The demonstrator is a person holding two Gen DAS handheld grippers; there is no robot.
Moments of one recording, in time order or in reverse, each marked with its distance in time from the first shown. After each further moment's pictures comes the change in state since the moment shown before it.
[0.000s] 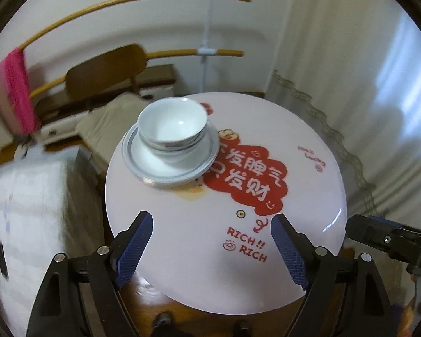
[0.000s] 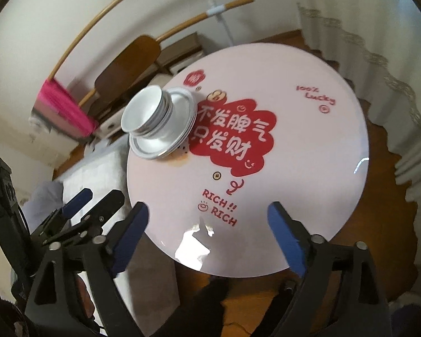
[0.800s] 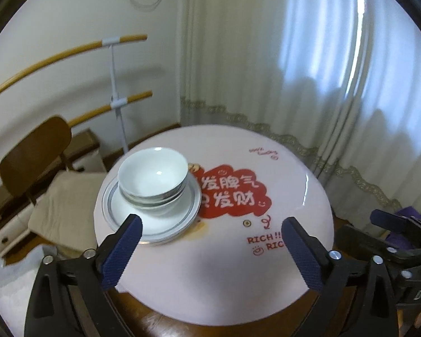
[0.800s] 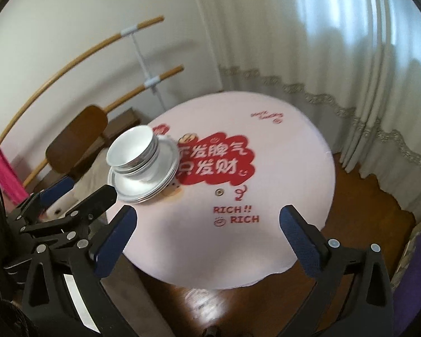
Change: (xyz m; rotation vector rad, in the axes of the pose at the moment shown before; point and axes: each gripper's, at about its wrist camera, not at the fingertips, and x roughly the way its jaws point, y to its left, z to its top) left arm 0.009 0.151 0.009 0.449 -0.204 -0.364; right arm 0.017 0.130 -0.104 0.242 -0.469 -0.374
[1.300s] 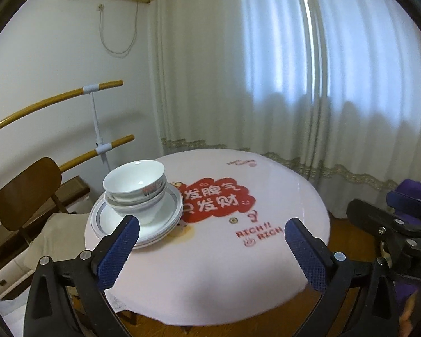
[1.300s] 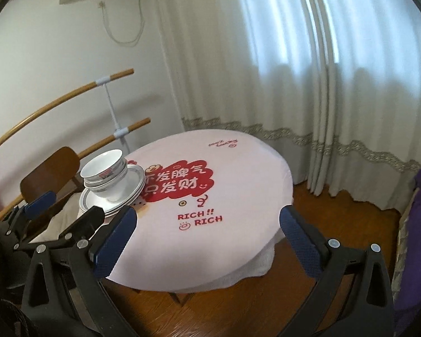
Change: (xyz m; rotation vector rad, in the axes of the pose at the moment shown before) left arm -0.008 -0.009 -0.125 0.159 -0.228 -0.069; right arm -0.031 -0.007 -0.100 0.069 -0.329 -0.190
